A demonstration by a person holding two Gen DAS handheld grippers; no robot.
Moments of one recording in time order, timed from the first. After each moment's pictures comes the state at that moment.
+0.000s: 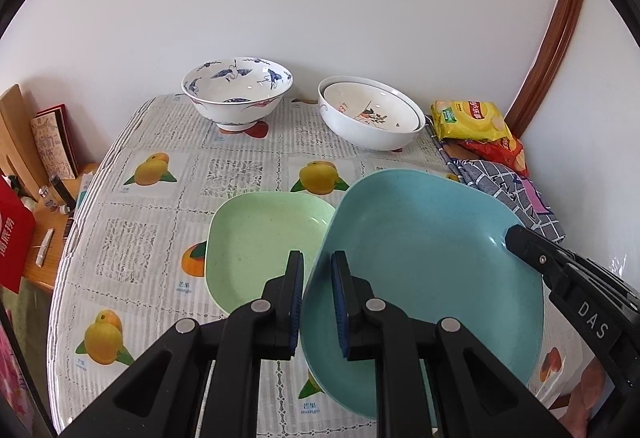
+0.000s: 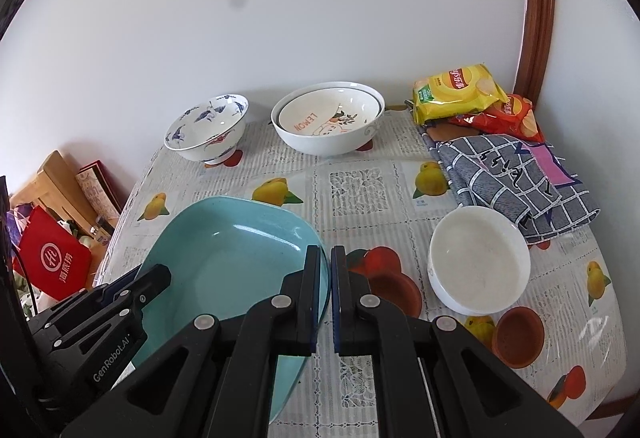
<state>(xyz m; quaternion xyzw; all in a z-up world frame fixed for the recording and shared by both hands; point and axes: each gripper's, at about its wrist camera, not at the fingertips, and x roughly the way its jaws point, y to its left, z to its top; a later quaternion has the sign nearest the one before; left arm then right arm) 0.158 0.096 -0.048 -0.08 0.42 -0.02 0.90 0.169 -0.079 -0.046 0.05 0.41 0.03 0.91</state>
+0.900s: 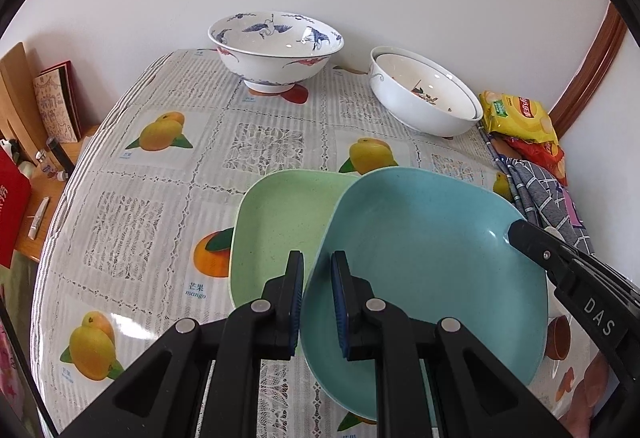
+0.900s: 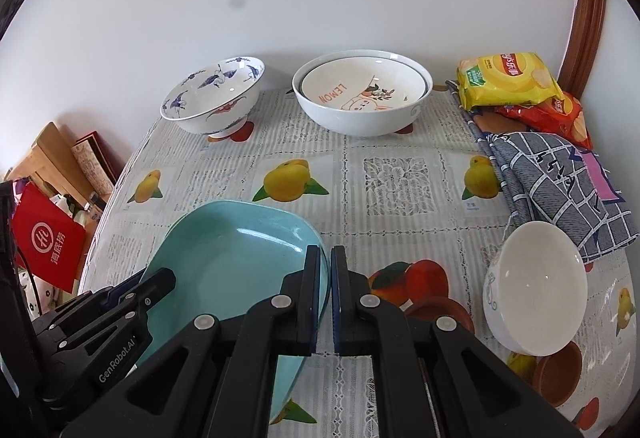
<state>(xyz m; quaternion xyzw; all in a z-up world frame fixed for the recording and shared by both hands) 0.198 0.134 -0.102 -0.12 0.47 0.01 0.88 0.225 -0.041 -0.094 0.02 0.46 0.06 0.89</state>
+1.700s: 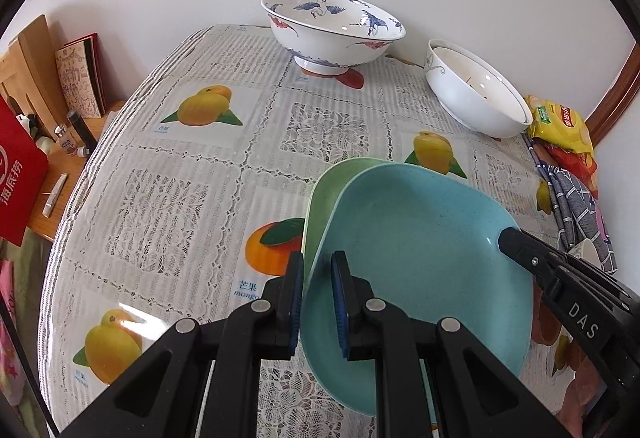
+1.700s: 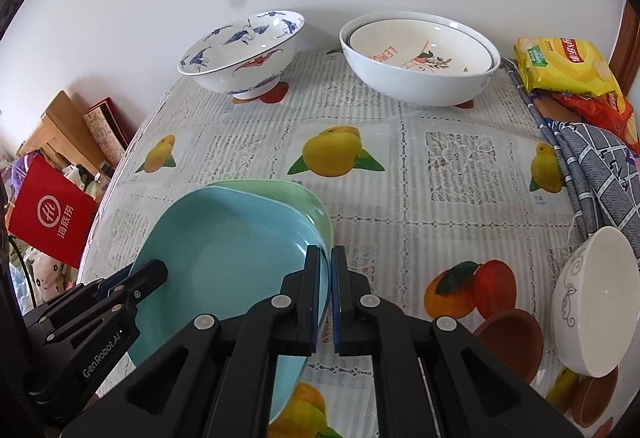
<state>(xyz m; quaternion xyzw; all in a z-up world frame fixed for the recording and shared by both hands) 0.207 0.171 -0.127 -0.12 0.49 0.06 0.86 0.254 -0.005 -0.134 0.01 0.50 0.11 0.86</state>
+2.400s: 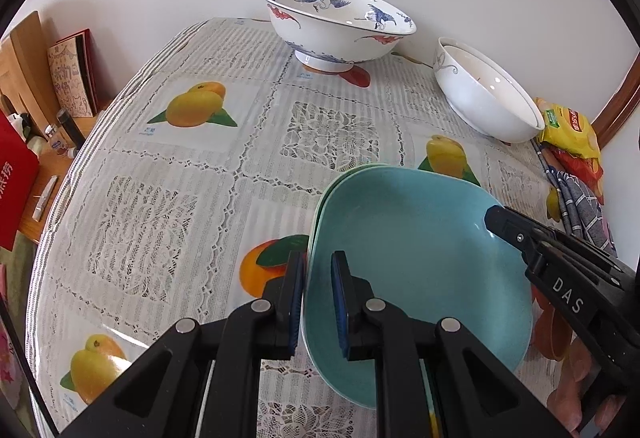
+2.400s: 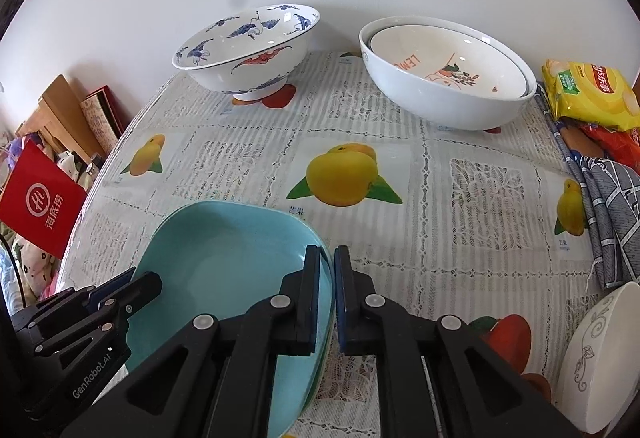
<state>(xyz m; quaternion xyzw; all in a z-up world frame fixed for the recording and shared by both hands) 0.225 0.176 -0.143 -0.13 0.49 0.05 0.86 0.288 0.013 -0.152 -0.03 0.49 0.13 0.86</state>
